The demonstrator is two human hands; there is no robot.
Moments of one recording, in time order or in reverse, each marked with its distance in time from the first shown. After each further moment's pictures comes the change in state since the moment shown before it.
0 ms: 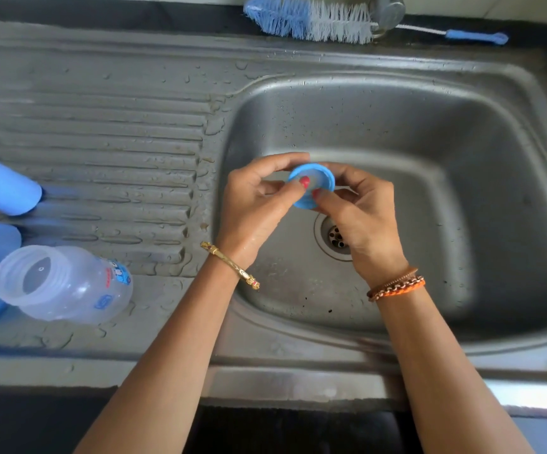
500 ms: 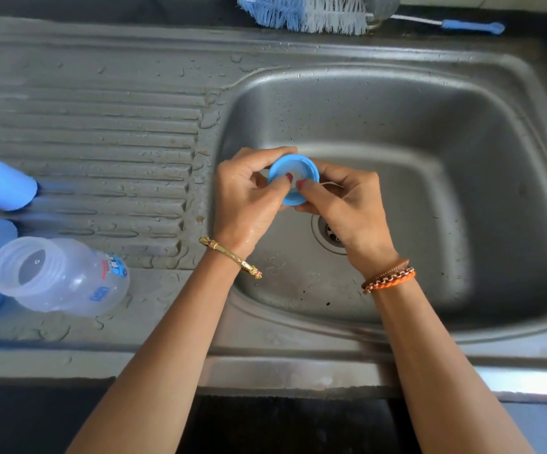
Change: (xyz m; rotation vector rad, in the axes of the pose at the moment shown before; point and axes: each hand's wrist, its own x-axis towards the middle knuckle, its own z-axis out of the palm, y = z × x) left_hand -0.001 -0.002 0.000 0.089 0.105 0.047; right_hand -0.004 -0.001 0.002 -0.043 -0.082 -0.009
